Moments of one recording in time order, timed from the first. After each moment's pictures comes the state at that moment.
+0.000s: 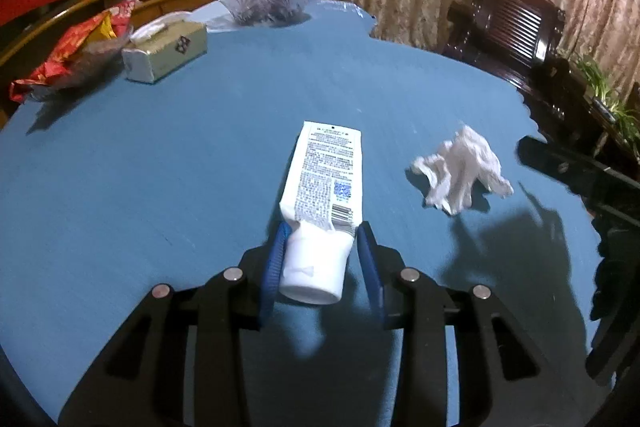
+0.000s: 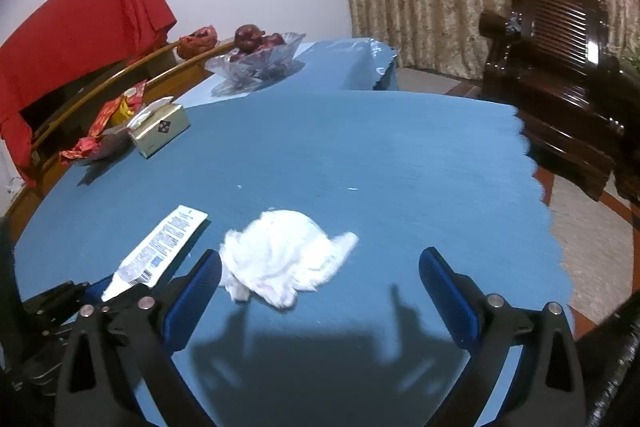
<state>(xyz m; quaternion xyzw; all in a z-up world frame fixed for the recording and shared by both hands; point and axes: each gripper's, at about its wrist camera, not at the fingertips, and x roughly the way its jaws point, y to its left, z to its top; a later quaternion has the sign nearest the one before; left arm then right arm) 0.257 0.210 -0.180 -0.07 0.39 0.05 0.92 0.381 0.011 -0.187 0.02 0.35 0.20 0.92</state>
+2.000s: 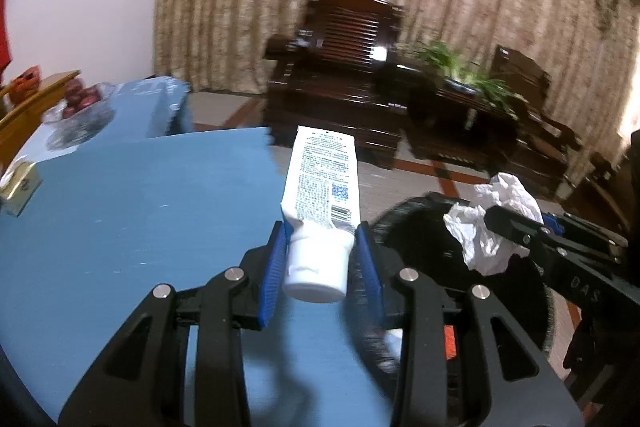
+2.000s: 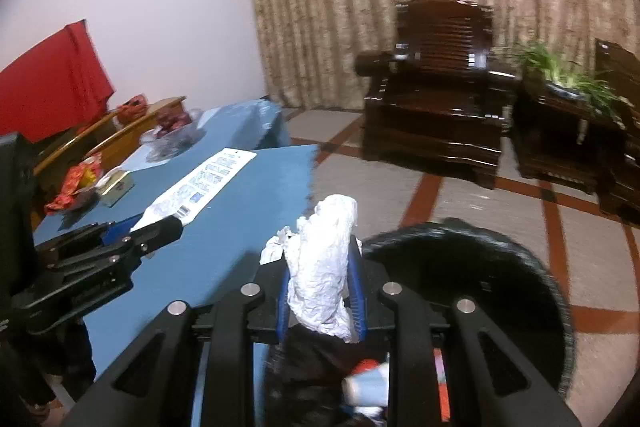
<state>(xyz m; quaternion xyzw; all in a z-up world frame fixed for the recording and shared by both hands) 0.207 -0.058 -0.063 -0.01 0.31 -0.20 0.93 0.199 -0.247 -0.092 0.07 0.28 0.04 0.96</state>
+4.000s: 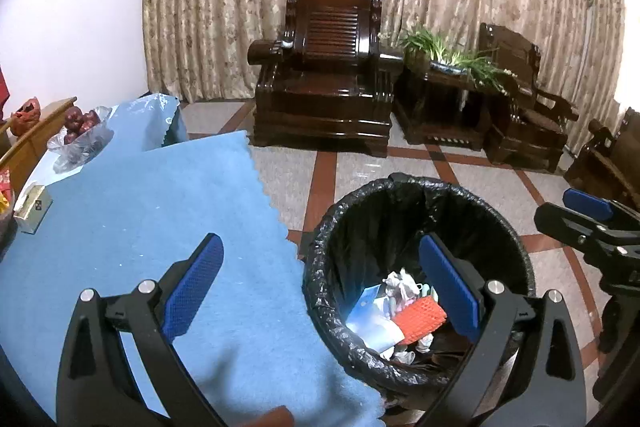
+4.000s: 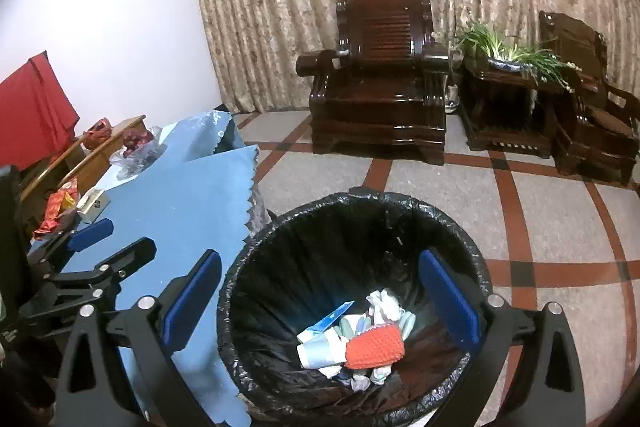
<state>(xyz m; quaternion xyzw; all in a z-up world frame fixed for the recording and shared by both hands) 0.151 -0.078 -0.033 0.04 0.30 -0.20 0.93 0.125 -0.298 -0.070 0.11 0.29 -0.02 0.95</state>
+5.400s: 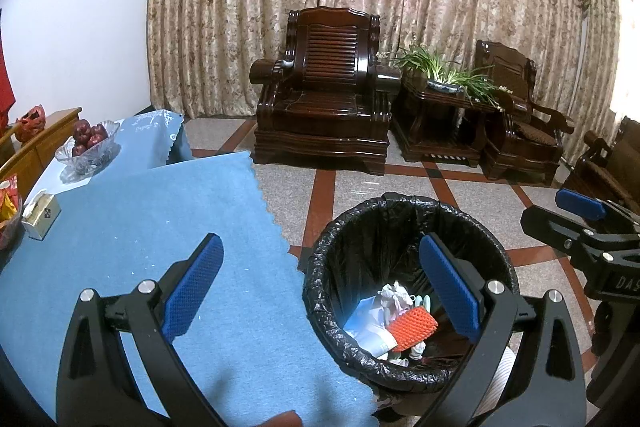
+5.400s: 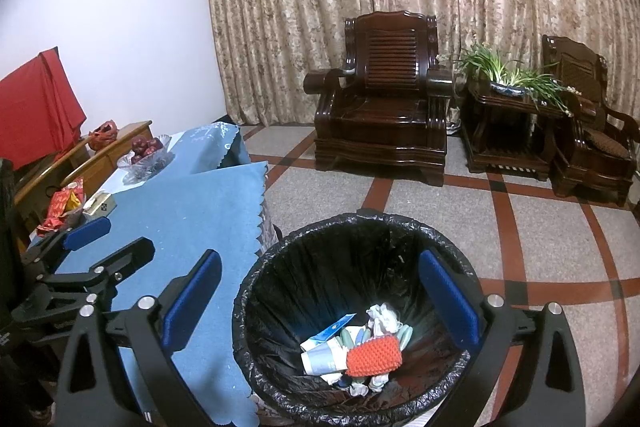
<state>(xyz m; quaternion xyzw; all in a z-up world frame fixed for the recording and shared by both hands) 0.127 -0.070 -0.005 0.03 0.27 -0.20 0.94 0.107 -0.288 -0.047 0.09 0.26 -0.02 0.96</state>
